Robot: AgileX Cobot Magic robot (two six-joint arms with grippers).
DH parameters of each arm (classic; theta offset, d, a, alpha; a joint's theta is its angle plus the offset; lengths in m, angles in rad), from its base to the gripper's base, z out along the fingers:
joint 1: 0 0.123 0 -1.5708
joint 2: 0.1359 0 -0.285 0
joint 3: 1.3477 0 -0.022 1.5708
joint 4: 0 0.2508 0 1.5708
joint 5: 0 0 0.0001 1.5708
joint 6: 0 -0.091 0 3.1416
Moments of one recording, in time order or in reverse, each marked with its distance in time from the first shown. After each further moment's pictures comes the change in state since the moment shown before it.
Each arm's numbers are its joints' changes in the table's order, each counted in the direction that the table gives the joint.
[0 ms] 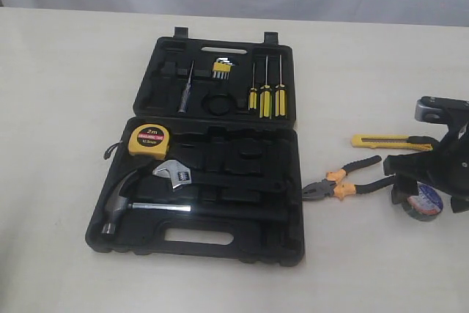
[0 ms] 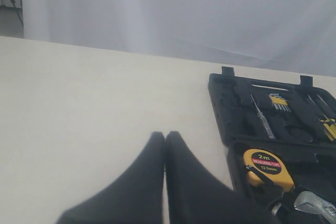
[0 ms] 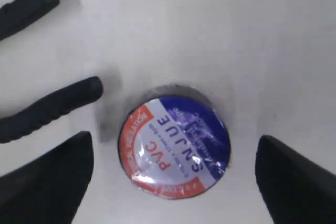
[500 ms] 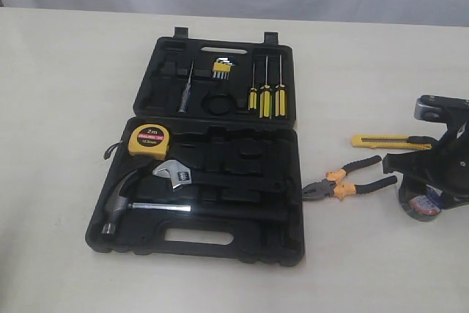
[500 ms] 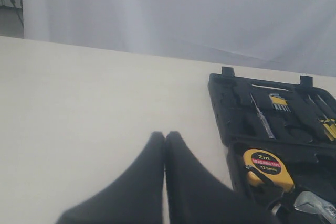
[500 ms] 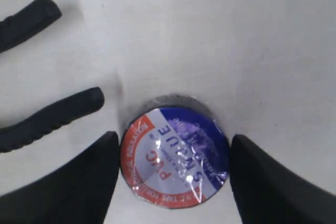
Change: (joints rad) left arm 0.000 0.000 0.000 0.000 0.000 0.000; right arm 0.000 0.006 0.000 0.000 0.020 -0.002
